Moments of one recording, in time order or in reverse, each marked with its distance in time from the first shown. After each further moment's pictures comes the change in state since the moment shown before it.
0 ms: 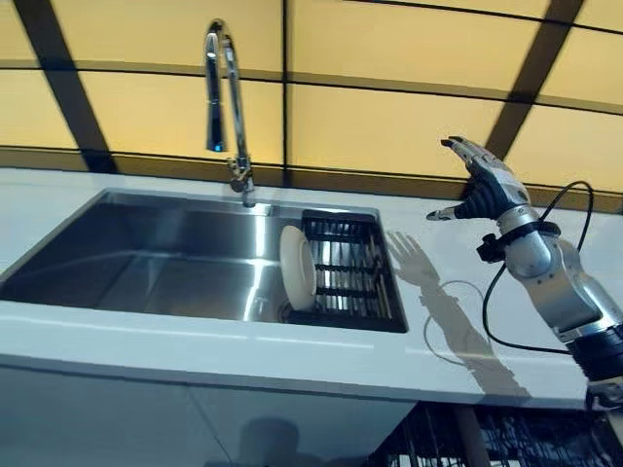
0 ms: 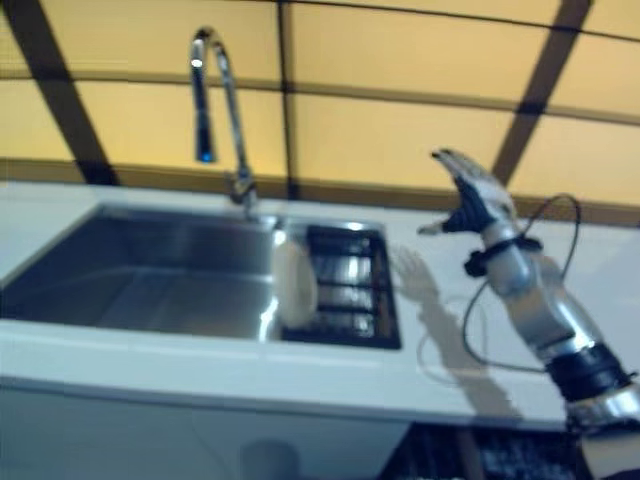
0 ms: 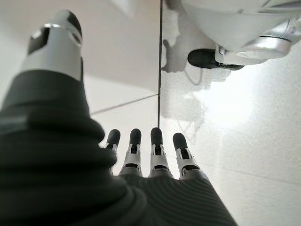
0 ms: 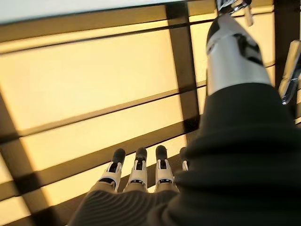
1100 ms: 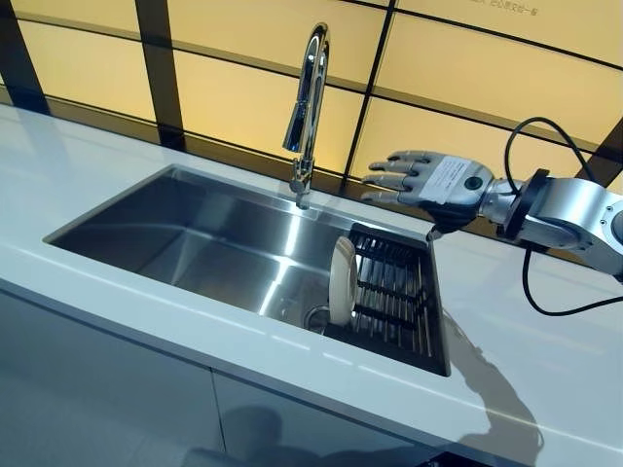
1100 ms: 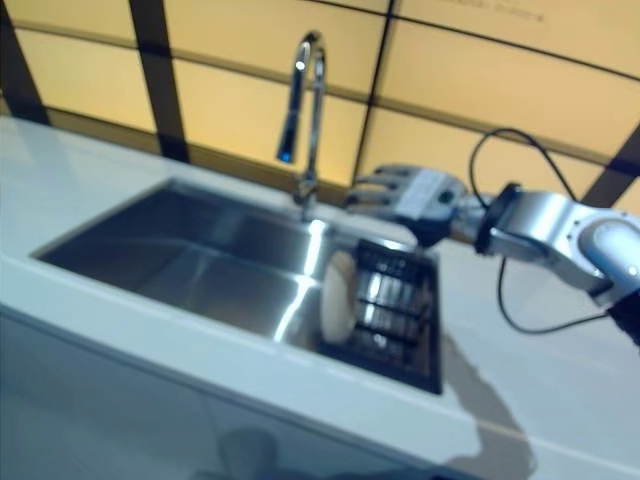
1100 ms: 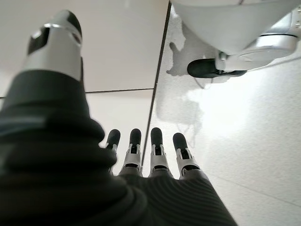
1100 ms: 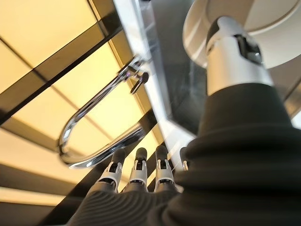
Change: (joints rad) left arm 0.012 0.070 -0.009 -0.003 0.016 -0.002 -0.019; right arm -0.415 -0.260 0.449 -0.044 -0.342 -0.532 0.223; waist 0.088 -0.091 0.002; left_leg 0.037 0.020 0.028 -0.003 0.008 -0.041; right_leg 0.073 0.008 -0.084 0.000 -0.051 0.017
